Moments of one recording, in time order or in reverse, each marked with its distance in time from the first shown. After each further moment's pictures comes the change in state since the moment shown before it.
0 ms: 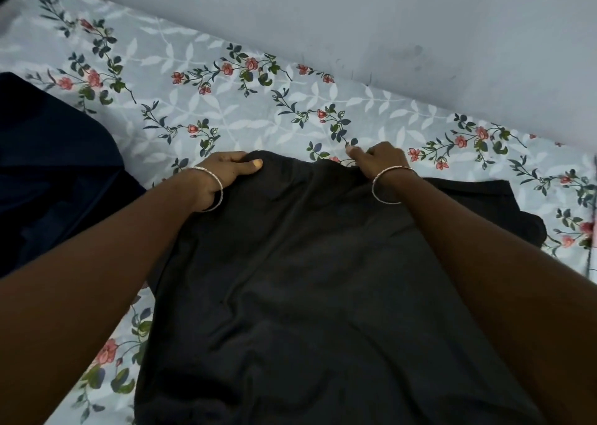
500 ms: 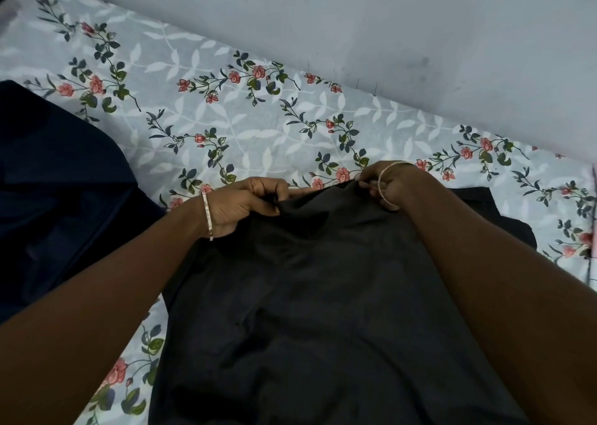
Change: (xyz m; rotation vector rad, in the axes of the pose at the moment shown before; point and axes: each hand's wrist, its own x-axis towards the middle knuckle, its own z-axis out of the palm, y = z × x) left_hand -0.026 -0.007 0.003 -0.244 -0.706 0.177; right_hand 0.007 -0.025 0.002 0.670 -0.257 0.512
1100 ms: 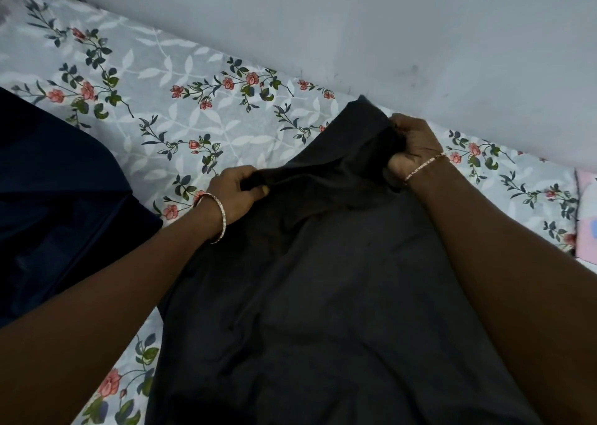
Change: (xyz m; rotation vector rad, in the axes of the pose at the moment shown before) left_hand 0.023 -0.014 -0.034 0.695 0.724 0.097; right_hand -0.032 -0.039 -0.024 0.960 -0.405 -0.307
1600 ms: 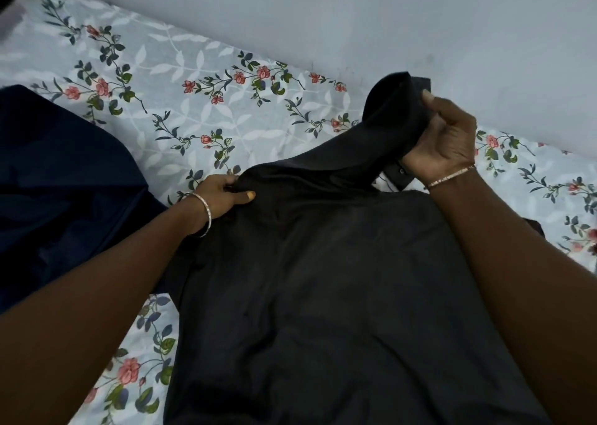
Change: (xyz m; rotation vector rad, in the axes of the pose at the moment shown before) left_hand -0.001 -0.031 -0.026 -0.208 -0.024 -0.292; right_hand -0.021 0.002 -0.011 0.120 -0.347 -0.057
